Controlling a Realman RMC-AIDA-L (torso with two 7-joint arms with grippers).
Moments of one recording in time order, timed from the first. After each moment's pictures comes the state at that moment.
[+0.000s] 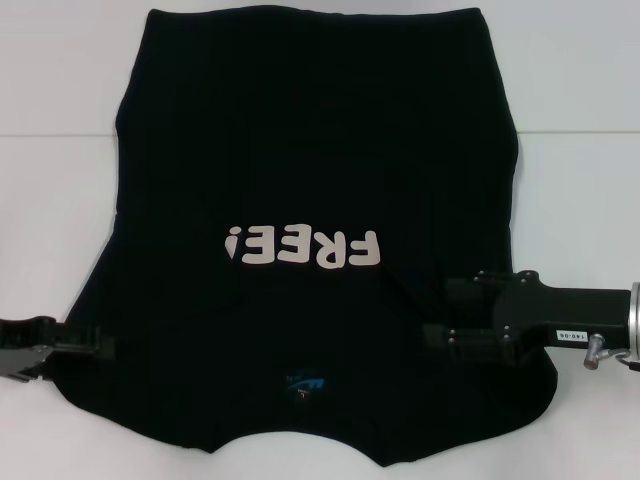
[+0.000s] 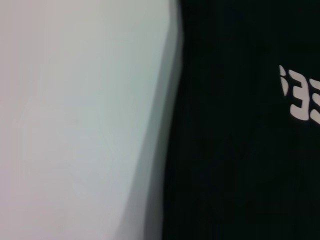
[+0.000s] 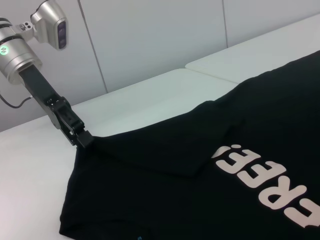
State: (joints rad) left arm -0.59 -1.94 0.47 0.75 2.66 1.57 -2.49; right arm 0.53 2.08 -0.86 -0.63 -1.97 -1.40 1.38
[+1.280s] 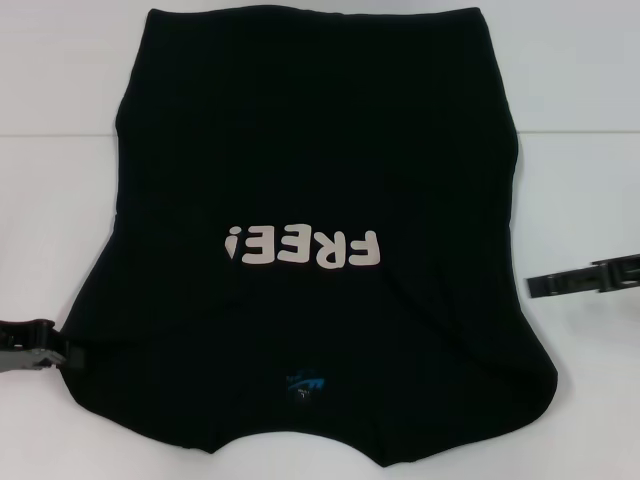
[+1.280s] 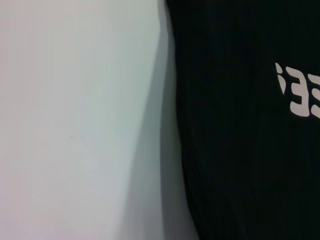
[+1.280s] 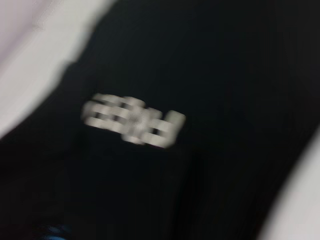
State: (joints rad) left arm -0.59 -1.94 0.47 0.75 2.67 1.55 -2.43; right arm 0.64 1.89 -0.85 -0.71 -2.25 -1.44 2.24
